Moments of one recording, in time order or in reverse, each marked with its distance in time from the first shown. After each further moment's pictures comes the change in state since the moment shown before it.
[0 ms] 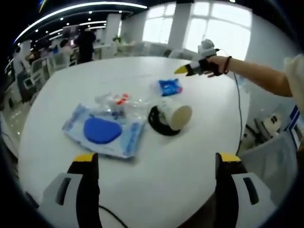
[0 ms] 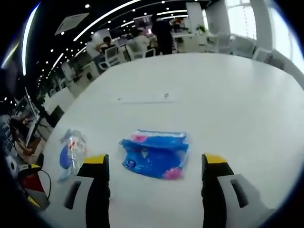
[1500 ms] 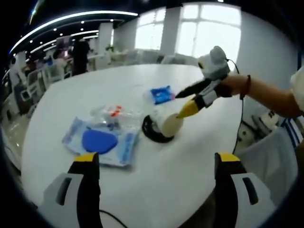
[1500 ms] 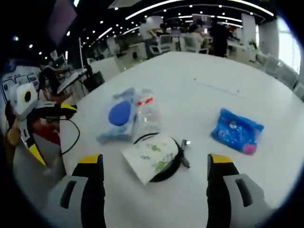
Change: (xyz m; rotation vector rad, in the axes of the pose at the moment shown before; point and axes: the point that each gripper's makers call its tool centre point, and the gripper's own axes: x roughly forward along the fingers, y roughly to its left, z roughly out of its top) left arm -0.010 -0.014 0.013 0.082 -0.054 -0.026; right arm -0.022 0.152 -0.091 -0.344 0.054 0.272
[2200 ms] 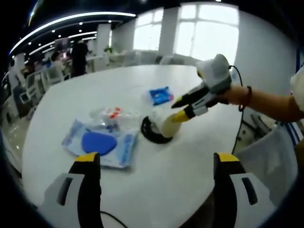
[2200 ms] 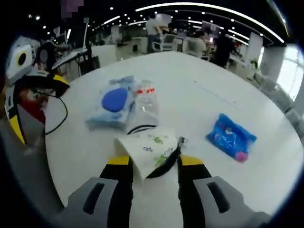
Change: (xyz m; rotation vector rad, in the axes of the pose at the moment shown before) left arm -0.001 -0.001 0.004 0.017 -0.010 -0.004; right arm 0.007 -0.002 -0.009 -0.195 0.020 -0.140
